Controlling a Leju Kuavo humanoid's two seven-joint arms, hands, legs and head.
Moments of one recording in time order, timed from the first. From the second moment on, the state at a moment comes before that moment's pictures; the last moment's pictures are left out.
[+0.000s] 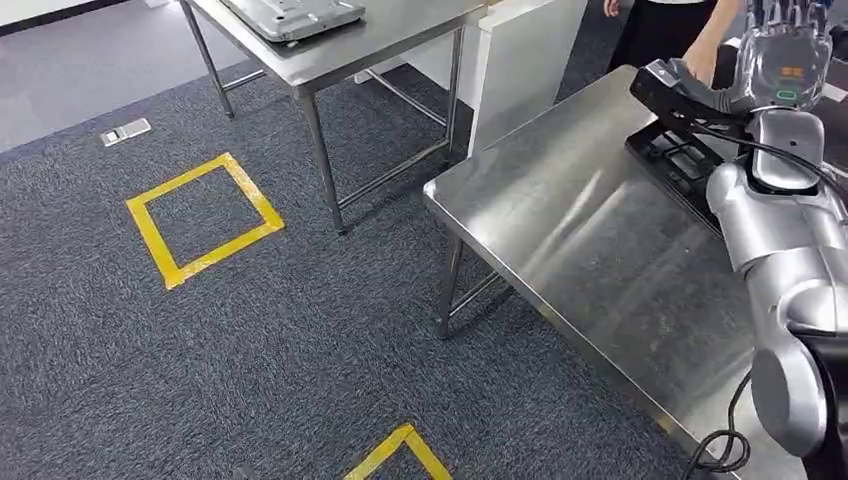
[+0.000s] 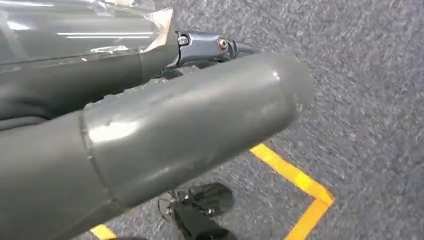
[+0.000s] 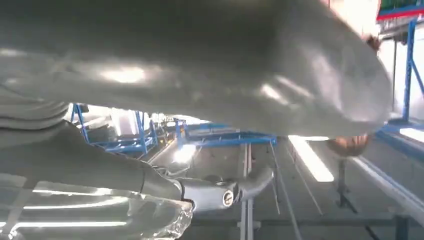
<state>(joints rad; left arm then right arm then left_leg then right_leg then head) -0.11 -0.15 0.51 -0.20 -0.59 0.23 -0.48 -1.20 -0.28 0.21 -0.52 1.43 -0.40 0.02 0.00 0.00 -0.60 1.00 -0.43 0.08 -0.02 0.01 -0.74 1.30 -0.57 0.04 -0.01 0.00</state>
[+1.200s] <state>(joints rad) -0.10 -0.15 0.52 -0.20 -0.62 0.22 -0.47 -1.17 -0.27 0.23 -0.53 1.46 -0.39 0.01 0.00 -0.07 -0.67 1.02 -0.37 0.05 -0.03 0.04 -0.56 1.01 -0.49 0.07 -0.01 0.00</state>
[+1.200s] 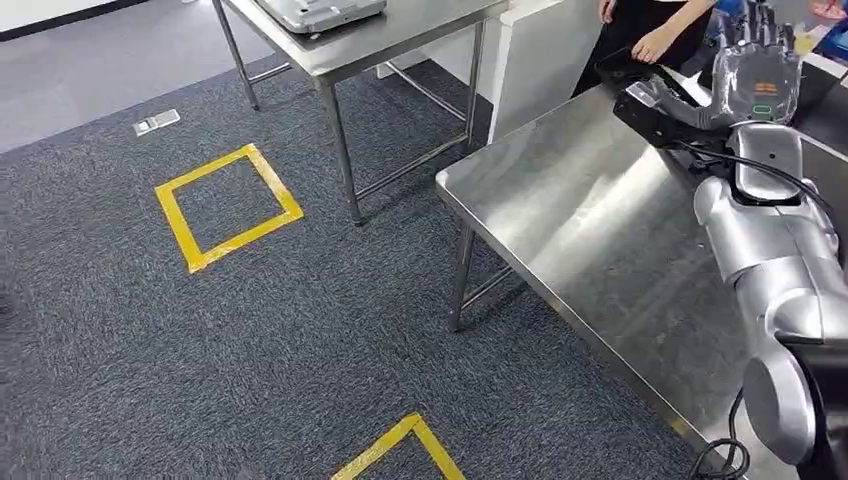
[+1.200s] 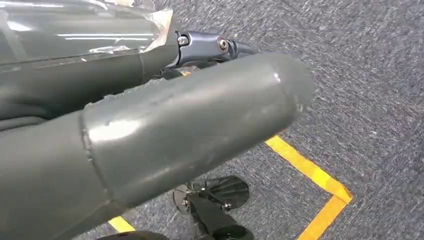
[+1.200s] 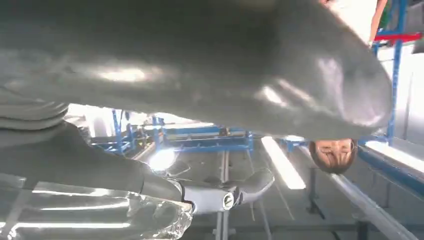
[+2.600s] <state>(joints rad) -0.10 -0.16 0.53 -0.20 -0.63 0.23 -0.45 -1.16 -0.27 0.26 -0.55 1.48 -0.38 0.02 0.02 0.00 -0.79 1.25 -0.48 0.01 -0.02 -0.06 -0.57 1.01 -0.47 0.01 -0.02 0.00</state>
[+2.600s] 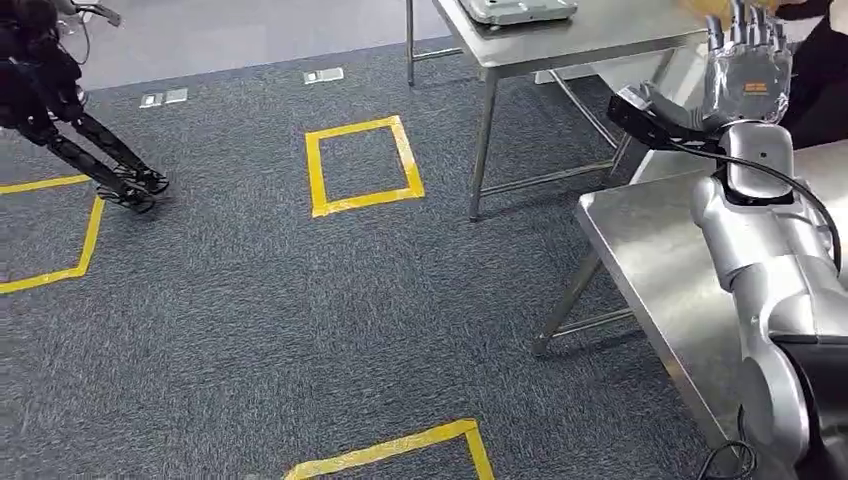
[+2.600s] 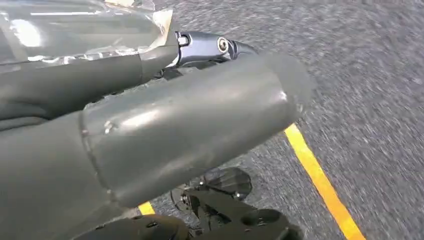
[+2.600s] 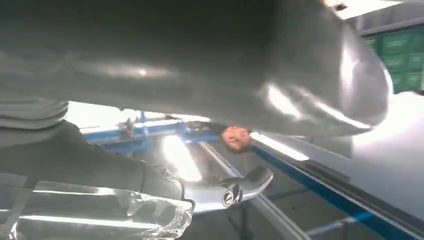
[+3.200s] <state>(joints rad) -0.10 -0.16 0.54 -0.20 -0.64 0.23 -0.46 -1.17 -0.28 0.27 -0.54 1.49 -0.39 0.03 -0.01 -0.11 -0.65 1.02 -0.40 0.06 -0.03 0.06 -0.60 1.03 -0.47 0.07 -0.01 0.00</state>
